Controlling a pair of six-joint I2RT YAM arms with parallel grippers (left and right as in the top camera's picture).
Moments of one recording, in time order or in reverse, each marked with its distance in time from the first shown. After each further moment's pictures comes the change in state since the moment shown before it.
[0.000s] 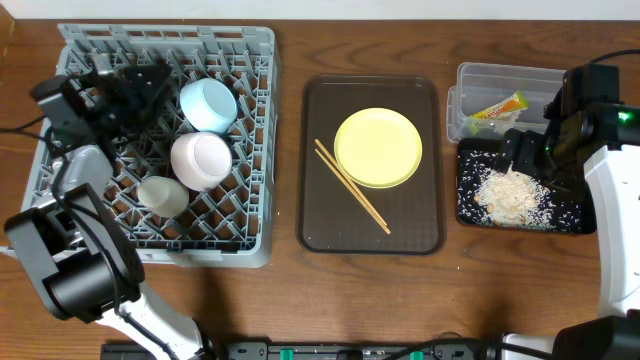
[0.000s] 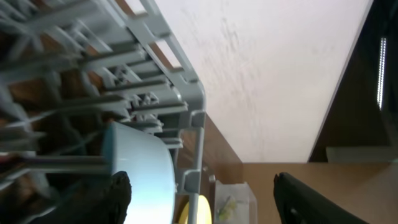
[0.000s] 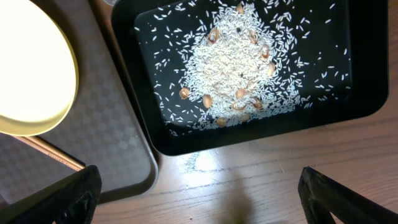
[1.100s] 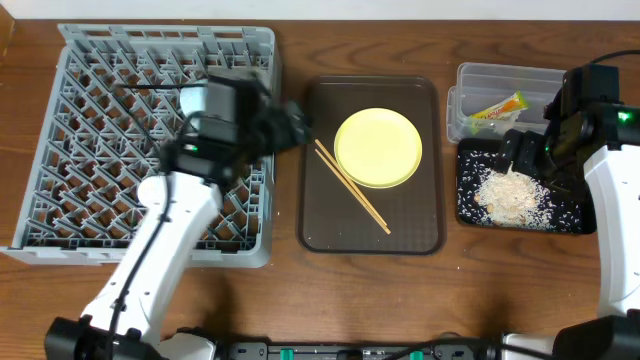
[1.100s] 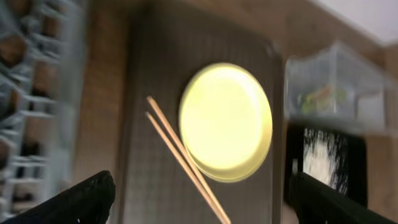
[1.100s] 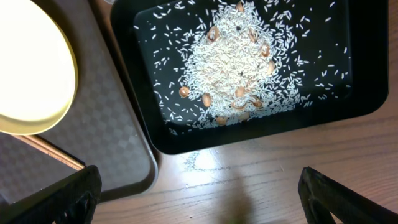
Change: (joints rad) left arm -0.784 -0.480 0.001 -0.810 -0.806 0.299; right arm 0.000 0.000 0.000 -0.003 0.000 0.000
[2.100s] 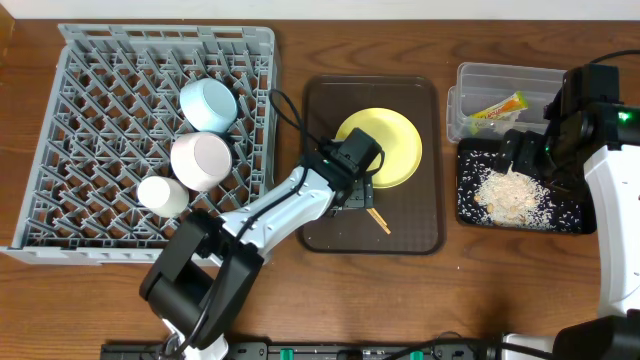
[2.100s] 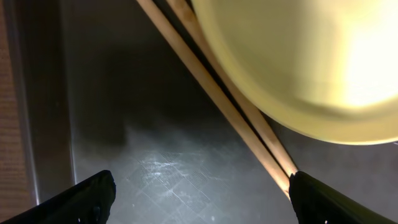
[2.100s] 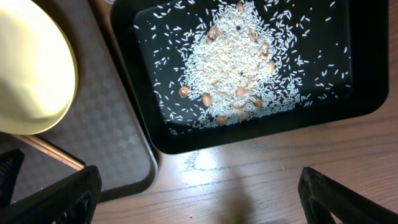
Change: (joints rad) left arm -0.392 0.416 0.000 -0.048 -0.339 -0.134; right arm 0.000 0.000 0.000 -0.002 0.000 0.000
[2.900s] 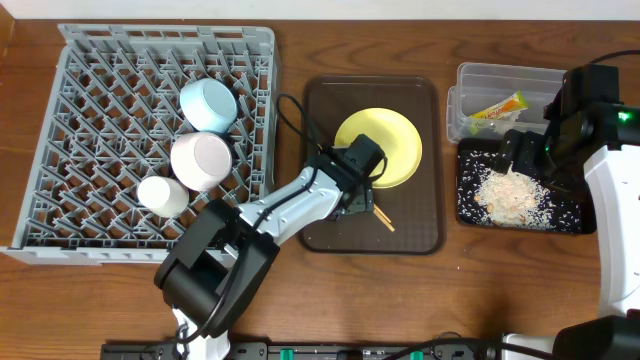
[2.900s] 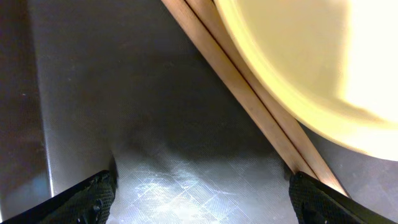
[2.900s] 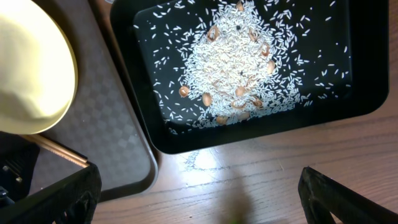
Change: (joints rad) left arm -0.013 0.062 0.000 0.011 -0.008 -0.033; right arm 0.000 0.000 0.000 -0.001 0.000 0.000
